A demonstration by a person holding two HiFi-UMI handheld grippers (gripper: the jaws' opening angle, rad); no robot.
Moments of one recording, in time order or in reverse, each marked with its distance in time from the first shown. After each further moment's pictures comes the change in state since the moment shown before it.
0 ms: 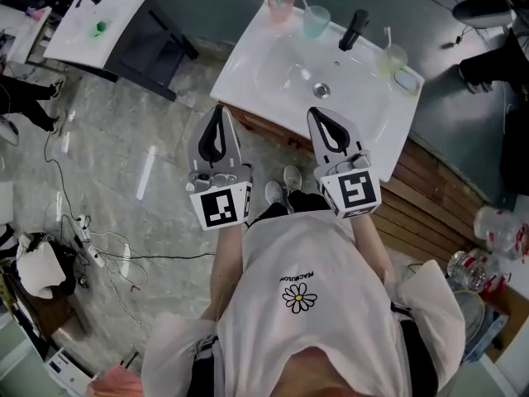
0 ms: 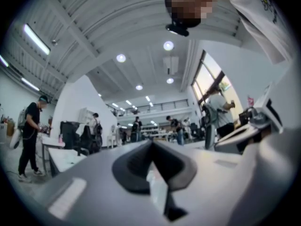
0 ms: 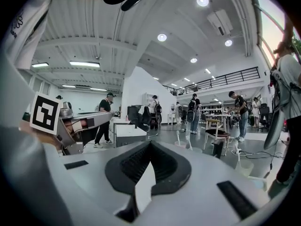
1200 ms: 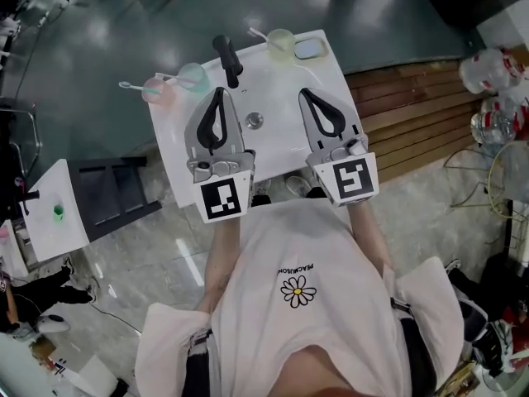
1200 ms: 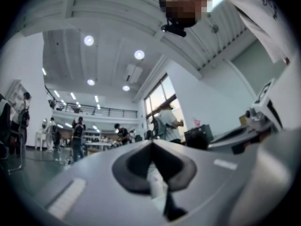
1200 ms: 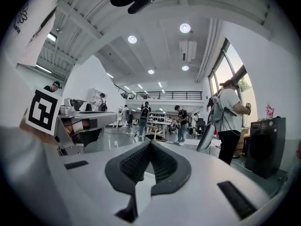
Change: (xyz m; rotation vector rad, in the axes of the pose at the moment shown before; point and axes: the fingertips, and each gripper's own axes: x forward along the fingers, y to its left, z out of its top) left arm 0.184 -0.191 0.029 -0.109 -0.150 -0.721; right arm -0.058 -0.173 0.019 0.013 -0.069 -0.732
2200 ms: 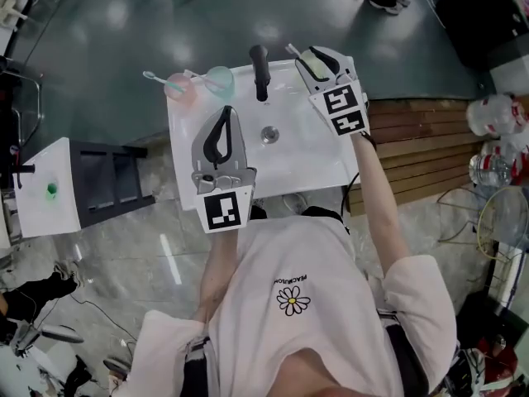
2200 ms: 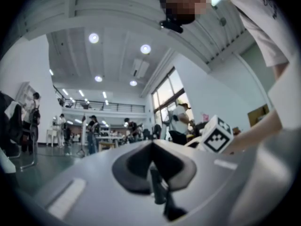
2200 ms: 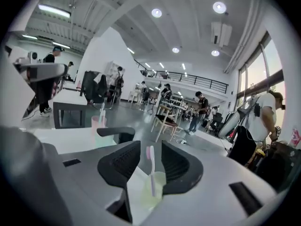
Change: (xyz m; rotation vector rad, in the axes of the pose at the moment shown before) left arm -0.016 0.053 -0.028 -0.035 0.063 0.104; right arm 0.170 -0.033 -0.071 -0.262 0.285 0.189
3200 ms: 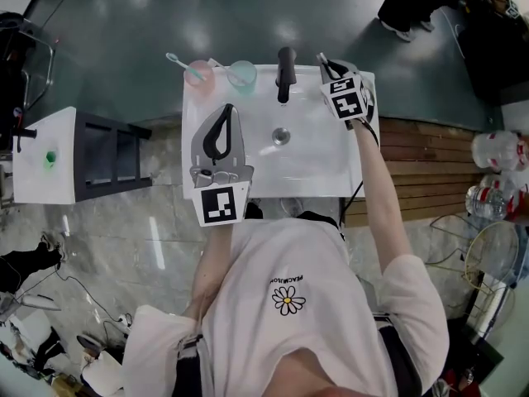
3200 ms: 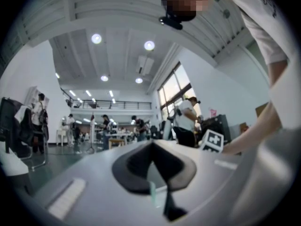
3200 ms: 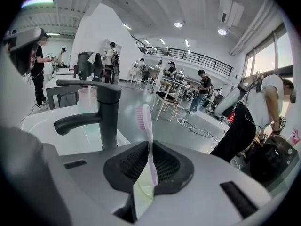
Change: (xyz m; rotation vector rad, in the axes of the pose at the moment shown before) left arm -0.012 0.037 -0.013 0.031 0.039 0.087; right arm 0.072 -0.006 -0.089 0.017 0.297 0.022
